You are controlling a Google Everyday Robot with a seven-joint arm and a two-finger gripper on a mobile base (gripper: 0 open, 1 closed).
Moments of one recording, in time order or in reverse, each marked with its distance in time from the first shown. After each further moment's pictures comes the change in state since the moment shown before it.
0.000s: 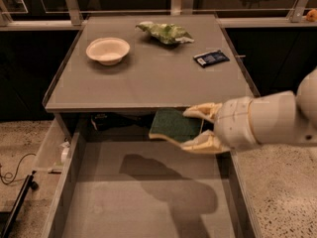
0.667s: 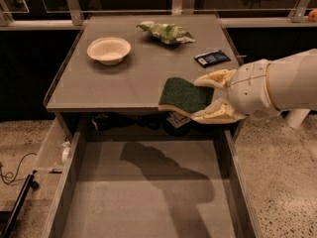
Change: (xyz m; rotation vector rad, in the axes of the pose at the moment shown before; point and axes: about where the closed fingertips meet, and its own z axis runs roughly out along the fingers) arm -0.027 -0.053 -0.042 0.066 0.027 -0.060
